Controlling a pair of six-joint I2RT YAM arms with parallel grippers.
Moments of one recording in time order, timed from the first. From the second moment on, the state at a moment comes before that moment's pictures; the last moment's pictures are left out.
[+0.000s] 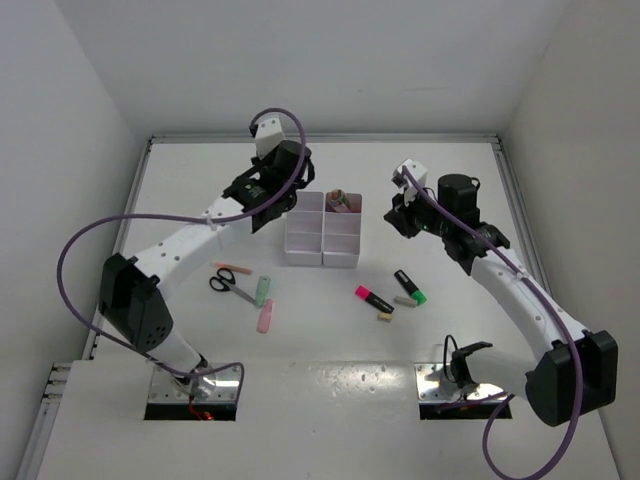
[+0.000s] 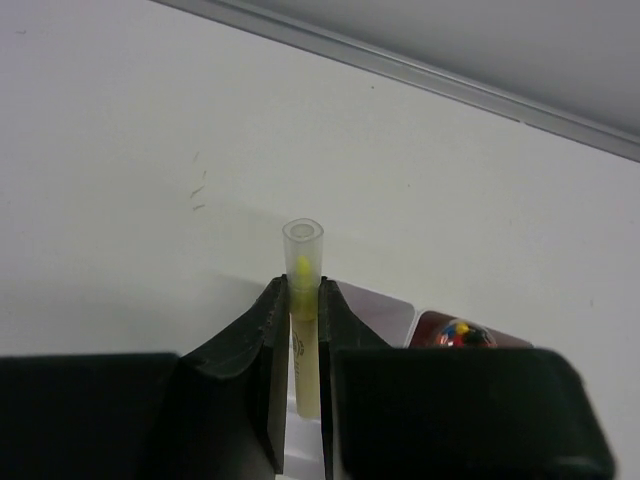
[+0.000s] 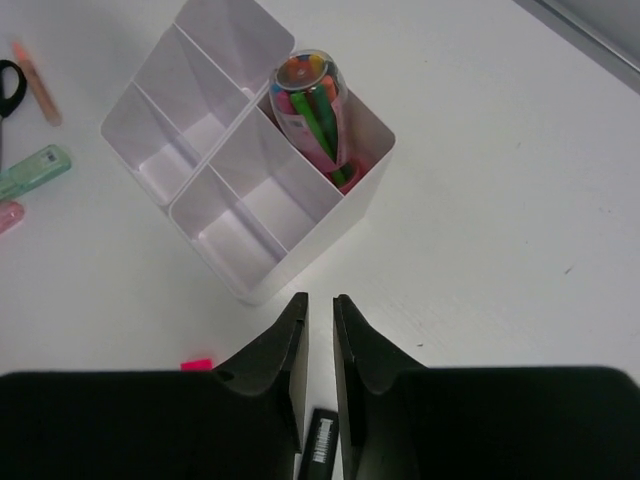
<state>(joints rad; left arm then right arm) -0.65 1.54 1.43 -0.39 -0.71 -0.62 0.29 1.15 0.86 -0.19 -0.40 -0.25</state>
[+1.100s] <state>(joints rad) -0.70 1.89 1.56 -0.32 -0.90 -0.75 0.29 1.16 0.86 -0.18 -0.39 -0.27</state>
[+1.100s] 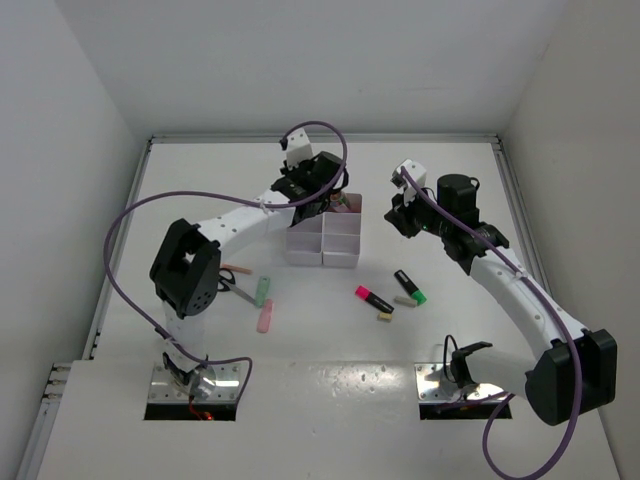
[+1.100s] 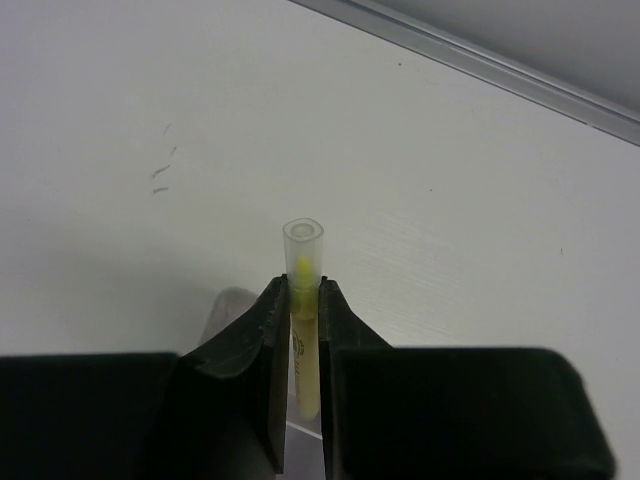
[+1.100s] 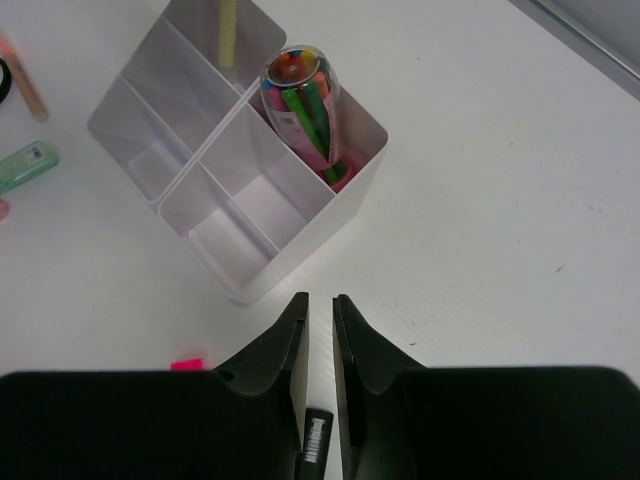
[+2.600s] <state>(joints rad) -0.17 1.23 0.82 -0.59 -0.32 -1.16 0.29 1.16 0.86 -0.19 -0.38 -0.29</state>
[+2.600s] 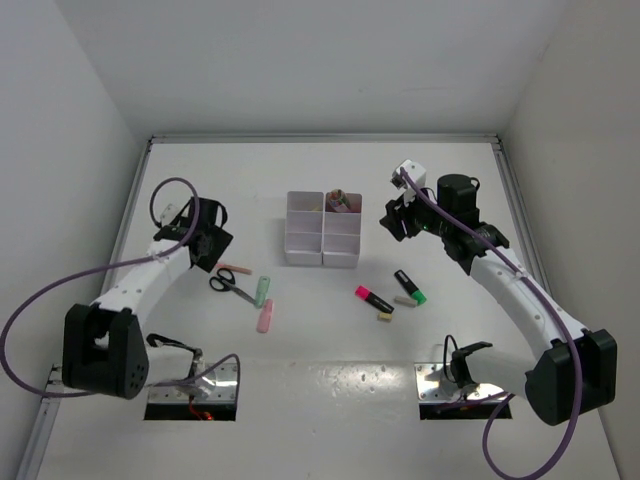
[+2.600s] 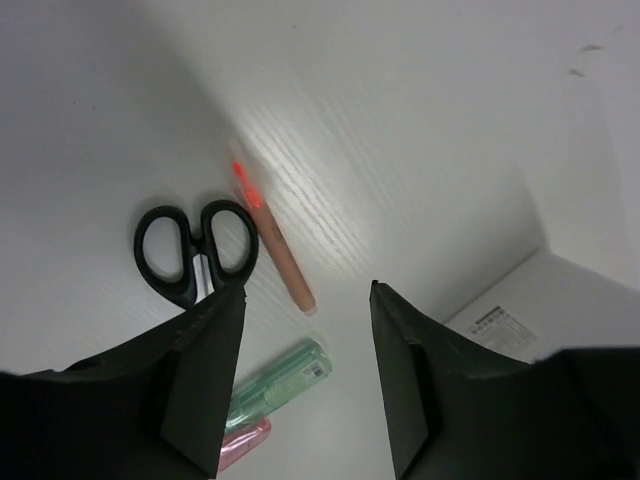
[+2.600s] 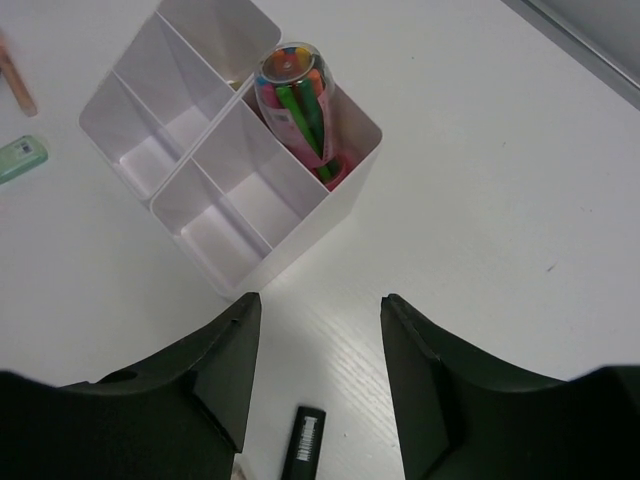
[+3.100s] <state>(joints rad) -0.04 1.41 0.83 -0.57 -0.23 -1.15 0.28 1.16 0.86 -0.19 -0.38 -0.29</state>
